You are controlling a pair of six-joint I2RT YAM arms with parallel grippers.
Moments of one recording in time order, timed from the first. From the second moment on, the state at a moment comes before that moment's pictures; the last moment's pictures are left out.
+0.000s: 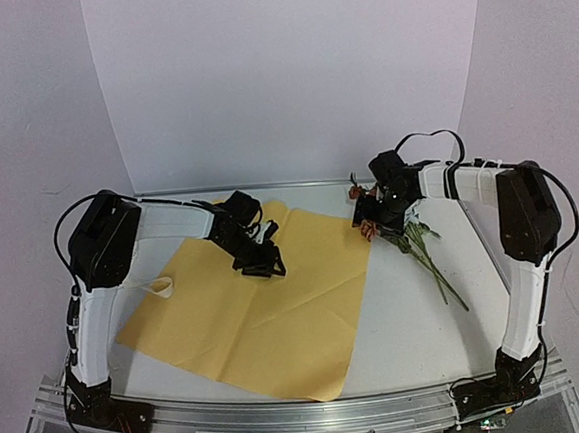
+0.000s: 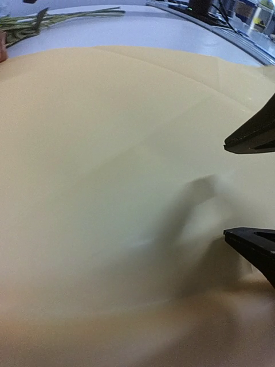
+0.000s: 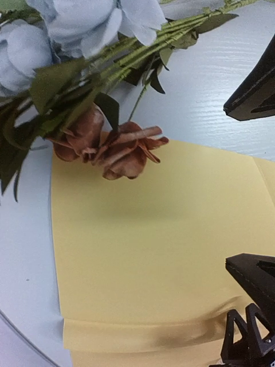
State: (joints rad) left arm -0.66 2.21 1.58 -0.48 0.42 -0.38; right arm 0.44 1.99 1.53 -0.59 -0.04 0.68
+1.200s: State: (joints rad) left arm -0.56 2.21 1.62 -0.68 0.52 -0.20; right arm 0.81 1.60 0.87 -0.40 -0.23 0.95
